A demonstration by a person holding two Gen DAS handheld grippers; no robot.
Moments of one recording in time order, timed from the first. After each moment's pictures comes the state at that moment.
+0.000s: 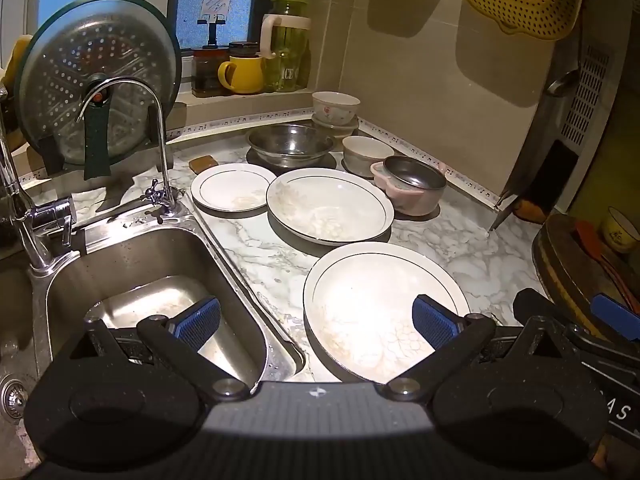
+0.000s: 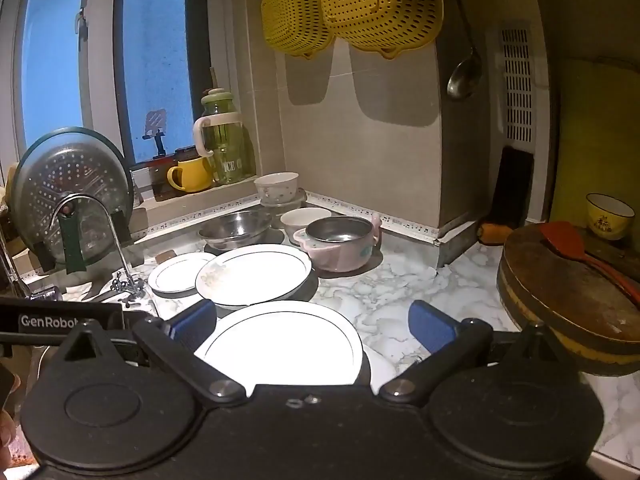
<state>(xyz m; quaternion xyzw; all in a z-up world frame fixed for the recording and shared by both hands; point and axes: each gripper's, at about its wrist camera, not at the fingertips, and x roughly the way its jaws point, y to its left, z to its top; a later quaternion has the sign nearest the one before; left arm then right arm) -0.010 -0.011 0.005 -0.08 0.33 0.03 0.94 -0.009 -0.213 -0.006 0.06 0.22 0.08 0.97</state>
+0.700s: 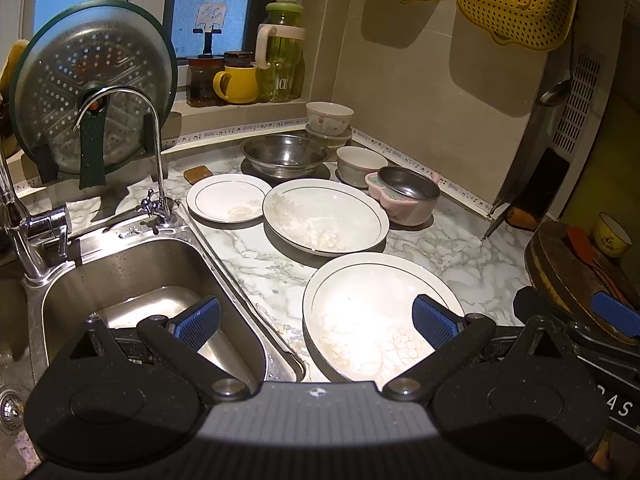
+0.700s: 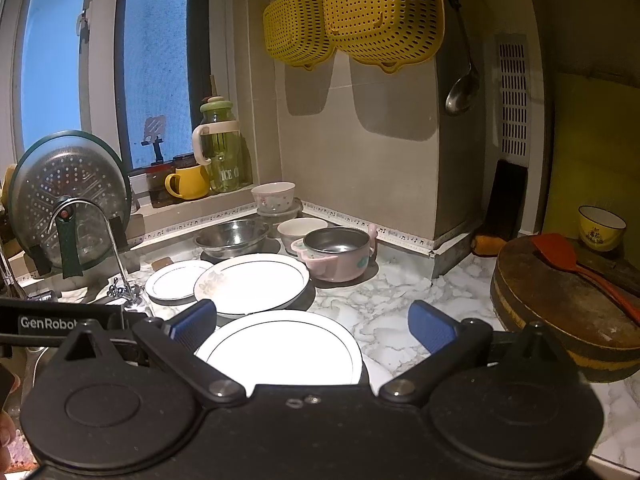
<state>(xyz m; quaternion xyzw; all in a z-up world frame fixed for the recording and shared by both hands) -0.012 -0.003 0.010 -0.08 0.32 0.02 0.94 -0.019 -0.203 0.001 0.04 0.19 0.07 0.98</state>
